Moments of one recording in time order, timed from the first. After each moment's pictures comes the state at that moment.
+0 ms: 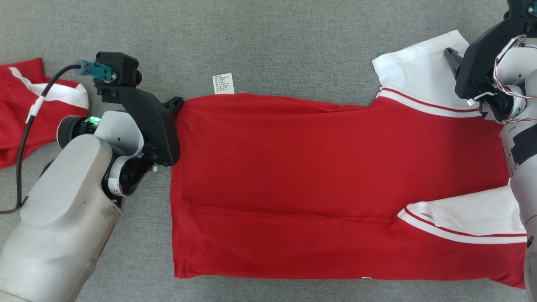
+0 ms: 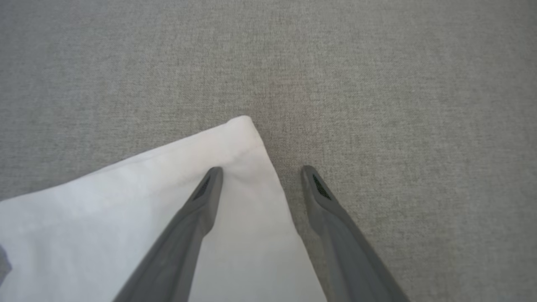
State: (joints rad) left arm -0.94 0.35 -0.62 0.52 -0.85 0.07 0.41; right arm -1.17 -0.28 0.04 1.03 0.21 0.13 0.51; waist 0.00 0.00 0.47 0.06
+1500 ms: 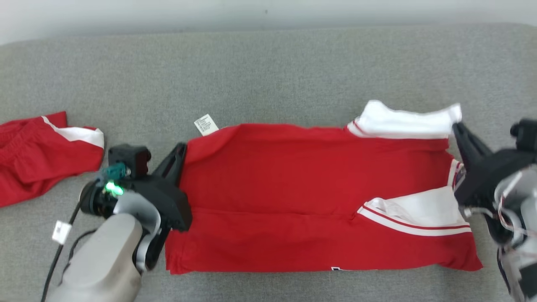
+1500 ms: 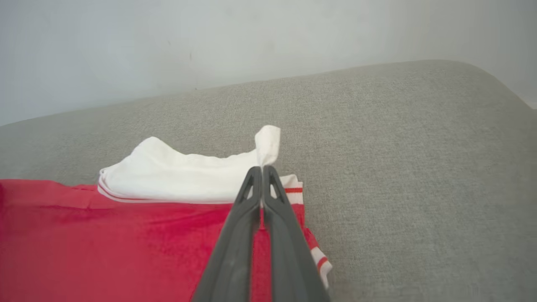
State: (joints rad) left arm -0.71 0.31 -0.66 0.59 -0.74 0.04 -0.13; right arm -0.53 -0.38 0.11 0.43 0.55 0.13 0.19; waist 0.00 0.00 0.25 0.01
